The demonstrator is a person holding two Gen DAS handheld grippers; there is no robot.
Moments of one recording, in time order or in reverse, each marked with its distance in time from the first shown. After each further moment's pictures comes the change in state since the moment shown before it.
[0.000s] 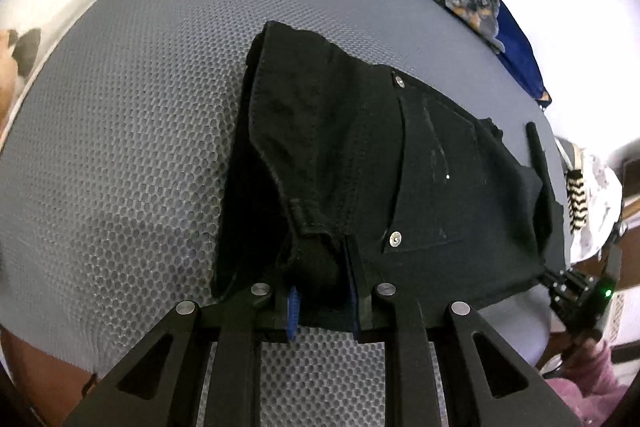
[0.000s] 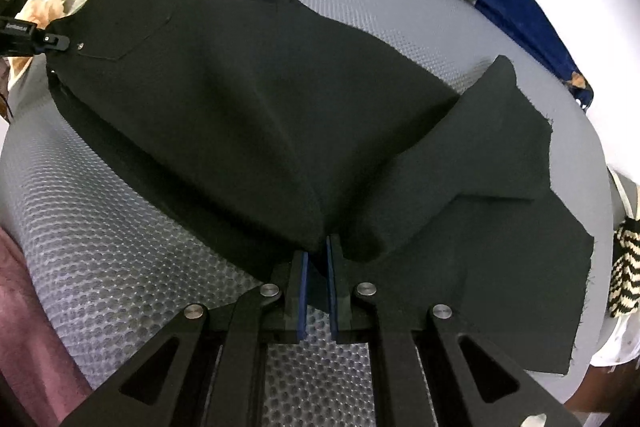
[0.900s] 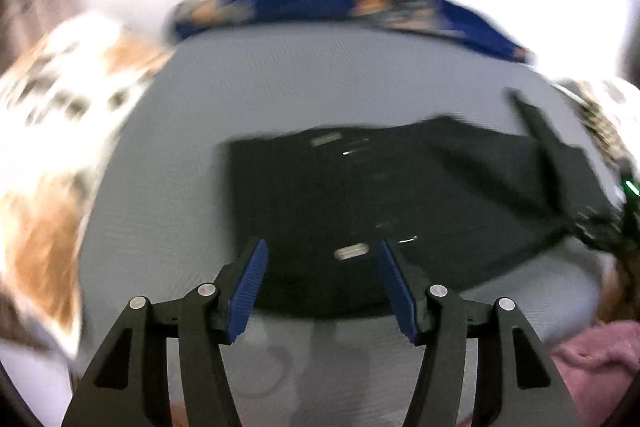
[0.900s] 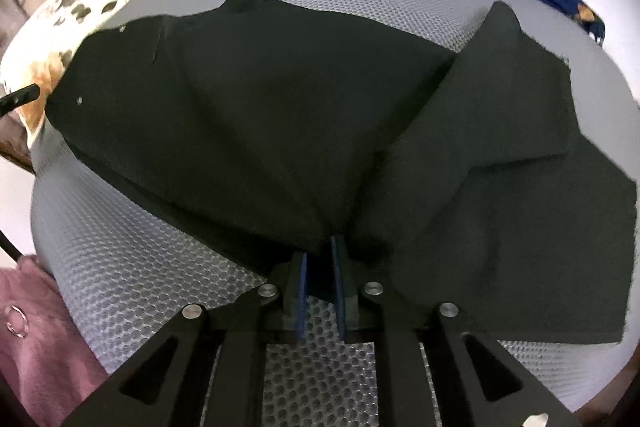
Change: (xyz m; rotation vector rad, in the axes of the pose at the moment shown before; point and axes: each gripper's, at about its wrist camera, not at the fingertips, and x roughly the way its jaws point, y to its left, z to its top) left arm -0.055 -0.098 -0.043 0.412 -0.230 0.159; right arm 0.019 -0.034 -0.003 0.211 0.020 0.205
